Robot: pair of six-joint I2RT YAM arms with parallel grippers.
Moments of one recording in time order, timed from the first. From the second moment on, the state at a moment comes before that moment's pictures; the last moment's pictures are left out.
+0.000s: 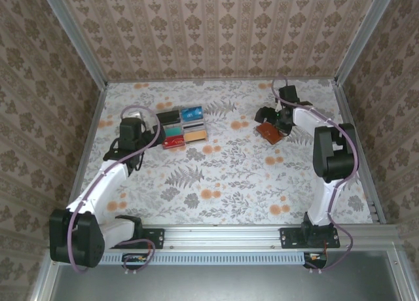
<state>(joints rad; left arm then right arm) -0.23 1.14 0.73 -0.24 -0.11 -0.36 0.07 1.96 1.37 -0.50 -0.22 0.45</state>
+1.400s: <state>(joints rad) -0.62 1.66 1.05 -0.19 0.29 -0.69 0.27 1.83 1.17 -0.63 -0.21 0.53</state>
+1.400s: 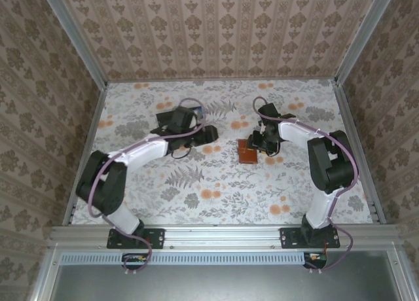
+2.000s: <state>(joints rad) -0.73 2.06 1.31 -0.09 0.49 -0.89 0.22 1.83 1.12 -0.55 -0.34 0.55</state>
